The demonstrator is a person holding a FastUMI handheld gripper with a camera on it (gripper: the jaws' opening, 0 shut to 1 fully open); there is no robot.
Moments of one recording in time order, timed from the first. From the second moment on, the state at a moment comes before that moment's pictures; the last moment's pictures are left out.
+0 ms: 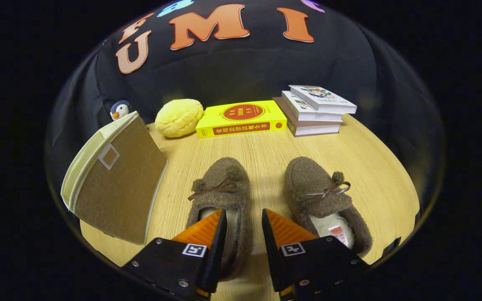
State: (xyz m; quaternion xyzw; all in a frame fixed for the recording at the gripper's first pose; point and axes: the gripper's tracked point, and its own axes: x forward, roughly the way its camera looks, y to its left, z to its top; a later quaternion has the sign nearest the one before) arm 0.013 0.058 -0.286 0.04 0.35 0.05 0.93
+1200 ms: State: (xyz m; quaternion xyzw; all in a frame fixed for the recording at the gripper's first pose) arm 0.031 0.079 -0.159 0.07 0.30 -0.02 0.95
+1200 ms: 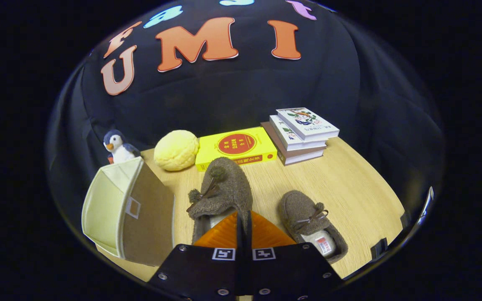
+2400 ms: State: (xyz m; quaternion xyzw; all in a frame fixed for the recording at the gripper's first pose) arm 0.021 0.334 -0.125 0.10 0.31 0.11 0.94
